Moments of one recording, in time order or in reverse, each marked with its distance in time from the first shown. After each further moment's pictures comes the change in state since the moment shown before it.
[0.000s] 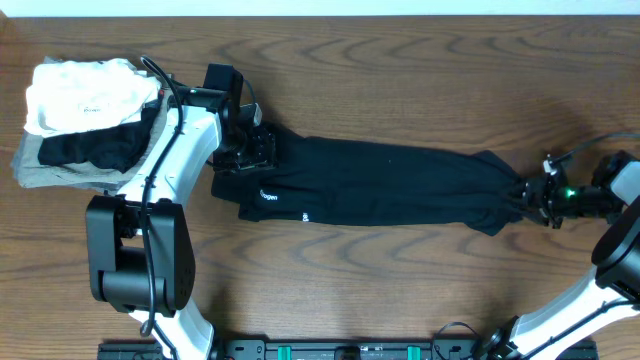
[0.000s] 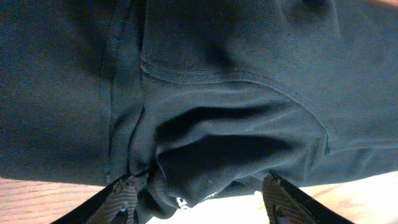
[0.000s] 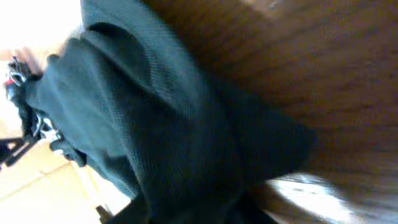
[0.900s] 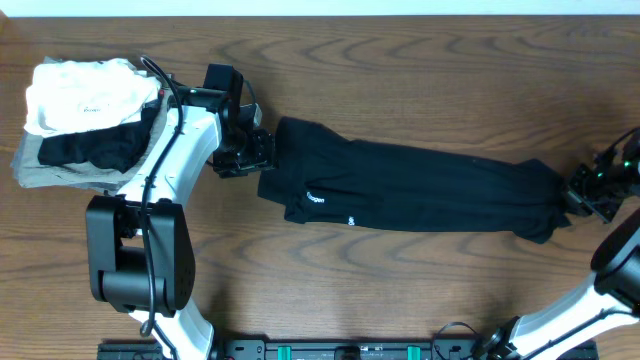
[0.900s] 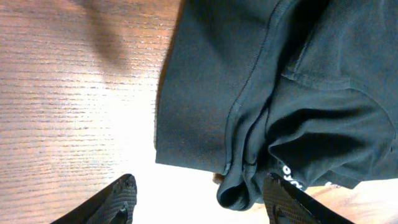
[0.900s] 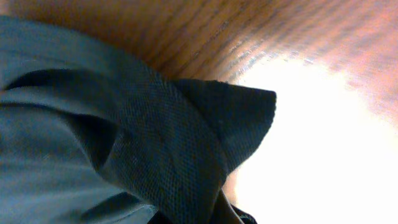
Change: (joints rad) left arm 0.000 0.000 0.000 -0.003 0.000 0.000; right arm -0.010 -0.068 0.222 -0.137 0.546 0.289
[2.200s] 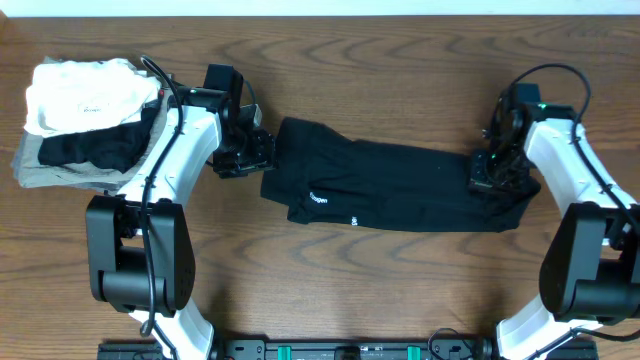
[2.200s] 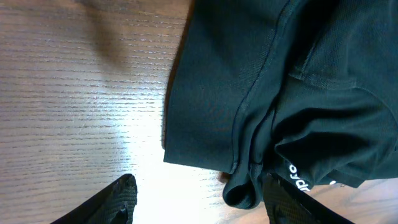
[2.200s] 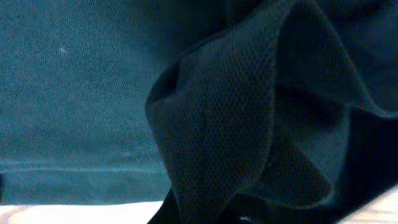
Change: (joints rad) left arm 0.000 0.000 0.000 -0.004 0.000 0.000; right arm 0.583 -0.158 -0.111 -0.003 0.106 0.100
